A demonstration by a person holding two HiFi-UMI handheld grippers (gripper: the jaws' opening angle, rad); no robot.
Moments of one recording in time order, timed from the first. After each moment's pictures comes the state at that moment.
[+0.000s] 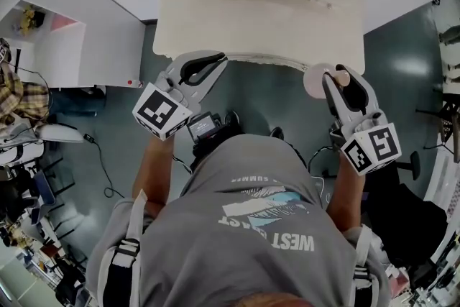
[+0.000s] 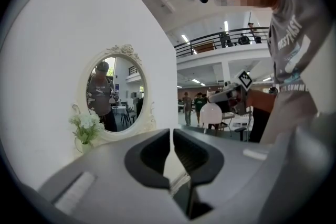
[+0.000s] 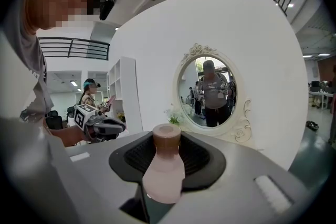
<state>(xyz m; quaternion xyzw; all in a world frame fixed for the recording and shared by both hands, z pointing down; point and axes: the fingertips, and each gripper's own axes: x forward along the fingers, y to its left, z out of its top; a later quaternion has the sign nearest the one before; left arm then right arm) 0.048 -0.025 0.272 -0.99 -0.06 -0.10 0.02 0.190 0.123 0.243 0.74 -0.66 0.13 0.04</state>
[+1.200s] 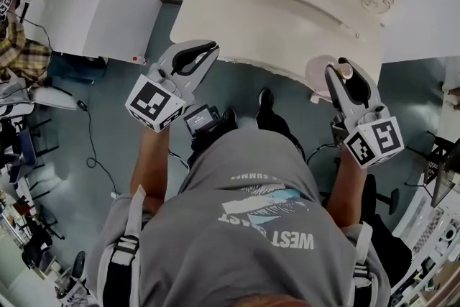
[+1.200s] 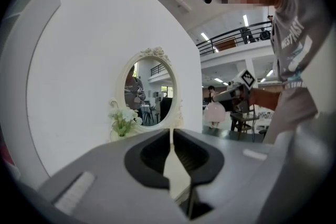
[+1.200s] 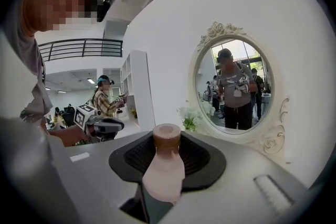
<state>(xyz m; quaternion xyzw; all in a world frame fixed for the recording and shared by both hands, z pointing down) 0.010 -0.138 0.285 -0.99 0.07 -0.10 0.00 0.196 -0.010 0.251 0.67 -0.73 0.14 0.07</state>
